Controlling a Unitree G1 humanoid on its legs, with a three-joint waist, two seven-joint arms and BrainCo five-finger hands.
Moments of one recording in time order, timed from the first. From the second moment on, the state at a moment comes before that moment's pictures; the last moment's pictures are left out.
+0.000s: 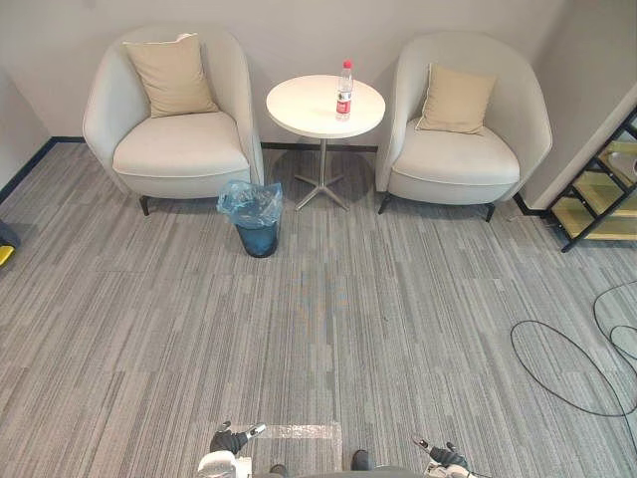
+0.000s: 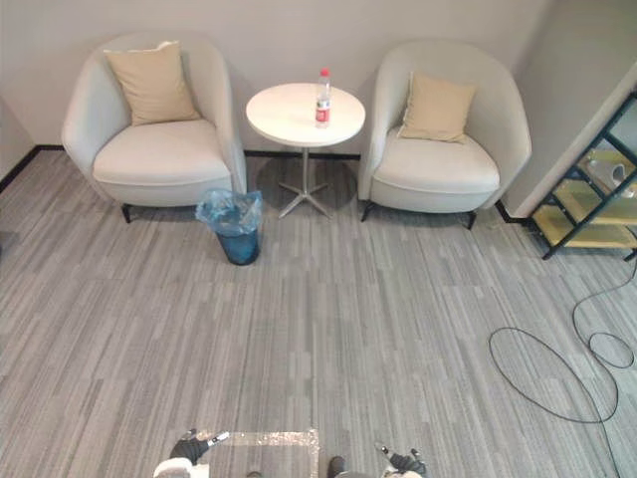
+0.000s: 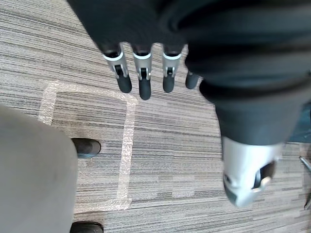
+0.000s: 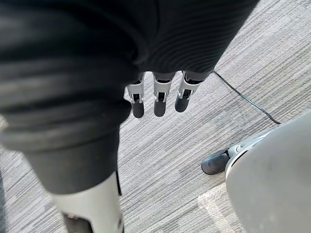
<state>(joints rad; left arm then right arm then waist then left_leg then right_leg) 0.05 0.08 0.06 1.06 -0.02 -0.04 0.19 0.05 0.00 -0.35 1.12 0.23 -0.08 -0.16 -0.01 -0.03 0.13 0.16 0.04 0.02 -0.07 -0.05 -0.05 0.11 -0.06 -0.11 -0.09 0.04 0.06</state>
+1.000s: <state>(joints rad) 0.03 0.04 0.08 0.96 0.00 -0.03 0.16 0.05 -0.02 -0.31 1.01 0.26 -0.08 -0.15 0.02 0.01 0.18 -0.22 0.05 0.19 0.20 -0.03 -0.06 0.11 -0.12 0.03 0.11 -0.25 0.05</state>
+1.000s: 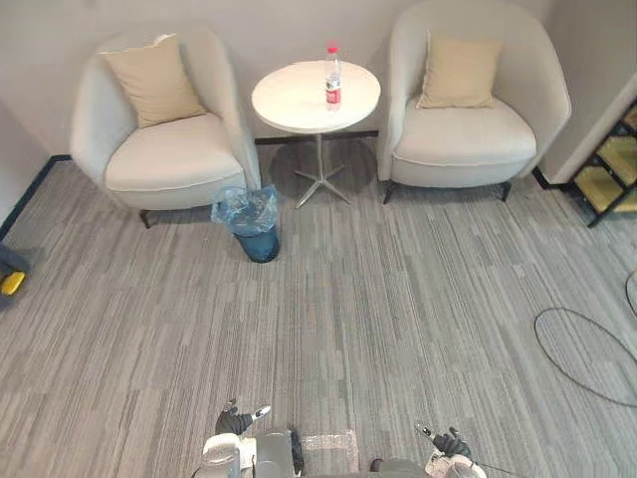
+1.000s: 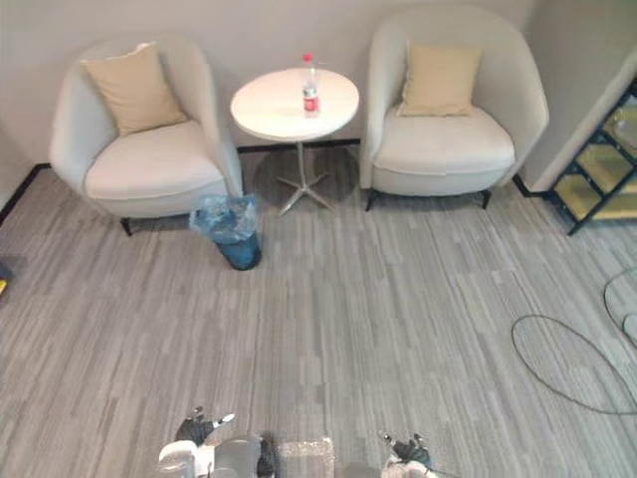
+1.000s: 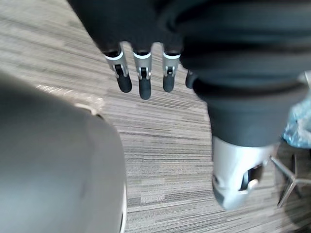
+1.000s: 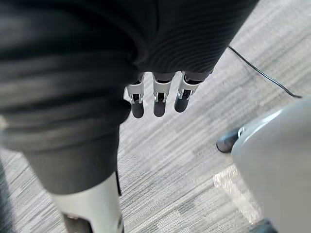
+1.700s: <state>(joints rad) -0.04 -0.01 0.07 1.07 0.00 -0.03 0.14 0.00 -0.02 -0.36 1.01 0.20 -0.08 -0.13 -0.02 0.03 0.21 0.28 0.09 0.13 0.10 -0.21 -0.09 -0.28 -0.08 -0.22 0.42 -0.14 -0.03</state>
